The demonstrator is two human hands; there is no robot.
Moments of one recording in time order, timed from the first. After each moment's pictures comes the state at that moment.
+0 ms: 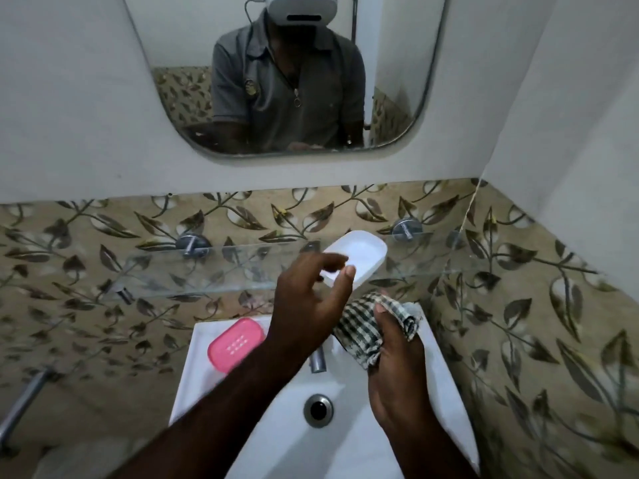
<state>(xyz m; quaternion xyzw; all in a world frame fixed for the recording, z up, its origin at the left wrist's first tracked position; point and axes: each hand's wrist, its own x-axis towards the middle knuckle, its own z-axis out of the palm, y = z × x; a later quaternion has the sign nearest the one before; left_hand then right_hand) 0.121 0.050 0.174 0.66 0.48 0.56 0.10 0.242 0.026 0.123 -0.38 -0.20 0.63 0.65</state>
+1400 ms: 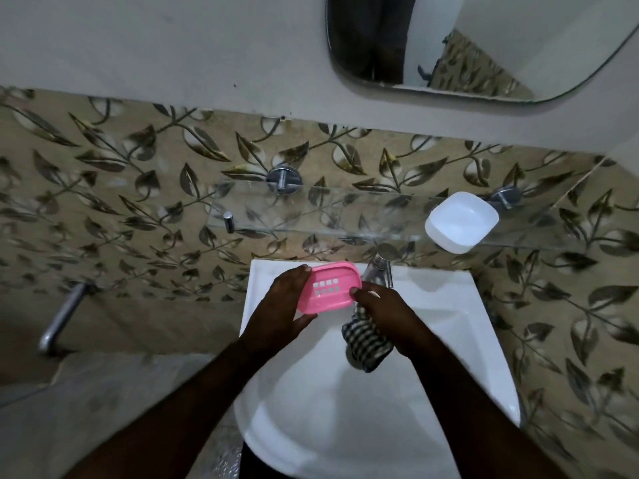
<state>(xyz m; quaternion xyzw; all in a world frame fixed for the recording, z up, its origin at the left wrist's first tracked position) -0.076 0.008 -0.004 0.75 0.55 0.36 0.08 0.138 0.051 0.061 -0.58 -0.56 0.54 0.25</state>
